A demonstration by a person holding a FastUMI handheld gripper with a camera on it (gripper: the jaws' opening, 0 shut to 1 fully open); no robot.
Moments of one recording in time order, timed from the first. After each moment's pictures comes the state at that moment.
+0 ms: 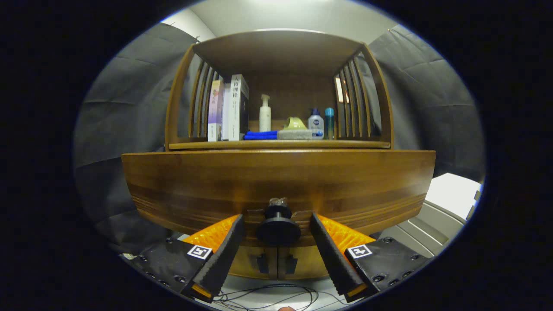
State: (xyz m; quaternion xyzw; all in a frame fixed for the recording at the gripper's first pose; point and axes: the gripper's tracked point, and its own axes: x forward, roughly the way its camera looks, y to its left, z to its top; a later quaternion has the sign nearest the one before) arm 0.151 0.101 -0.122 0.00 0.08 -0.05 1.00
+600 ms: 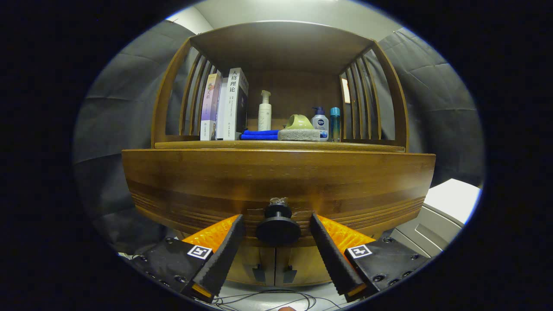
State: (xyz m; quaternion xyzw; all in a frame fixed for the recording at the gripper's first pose) arm 0.203 0.096 -0.126 -0.01 0.09 -0.05 0.99
